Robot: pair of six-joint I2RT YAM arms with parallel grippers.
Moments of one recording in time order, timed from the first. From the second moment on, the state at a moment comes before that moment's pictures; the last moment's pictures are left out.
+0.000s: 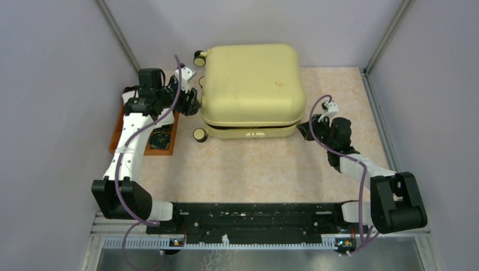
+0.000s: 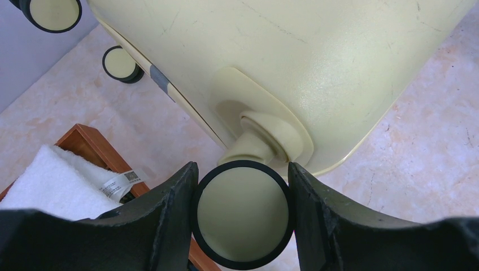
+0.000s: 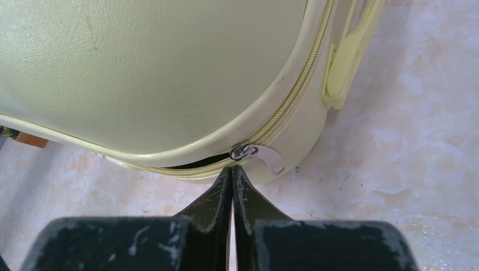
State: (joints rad) left arm -0.03 1.38 1.40 -0.64 0.61 0.47; right arm 0.15 1.27 0.47 0.54 -0.37 0.37
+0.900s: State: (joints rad) left arm -0.03 1.38 1.43 -0.65 0.60 0.46; right arm 0.02 1.36 0.49 0.52 -0.66 0.25
